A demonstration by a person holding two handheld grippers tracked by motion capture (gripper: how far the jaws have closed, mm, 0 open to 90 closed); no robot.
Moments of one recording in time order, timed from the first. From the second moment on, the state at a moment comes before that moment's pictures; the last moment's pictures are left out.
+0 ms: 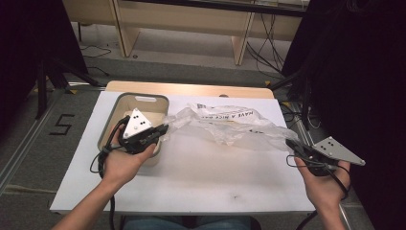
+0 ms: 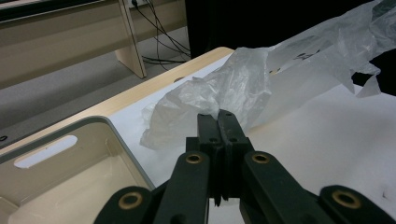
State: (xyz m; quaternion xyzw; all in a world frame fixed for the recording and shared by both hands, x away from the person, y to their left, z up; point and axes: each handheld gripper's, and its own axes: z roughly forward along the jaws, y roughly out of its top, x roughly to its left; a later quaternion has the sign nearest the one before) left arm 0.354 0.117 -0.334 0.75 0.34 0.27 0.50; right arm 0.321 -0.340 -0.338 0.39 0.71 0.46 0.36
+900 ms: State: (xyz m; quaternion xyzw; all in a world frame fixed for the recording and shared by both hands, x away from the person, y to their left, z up) left arm 0.368 0.125 -0.310 0.72 0.36 0.29 0.53; right arm 0.332 -0.333 -0.303 0.37 0.68 0.50 0.39
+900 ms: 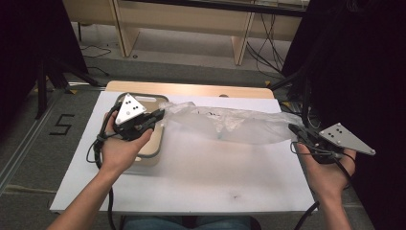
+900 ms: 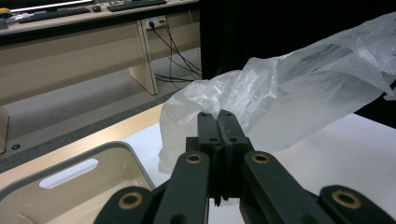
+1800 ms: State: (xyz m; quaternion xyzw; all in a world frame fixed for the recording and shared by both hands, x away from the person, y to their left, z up) left arm 0.365 0.131 -0.294 0.70 0.36 0.30 0.54; right arm 0.337 -0.329 -0.286 0.36 0.67 0.52 0.40
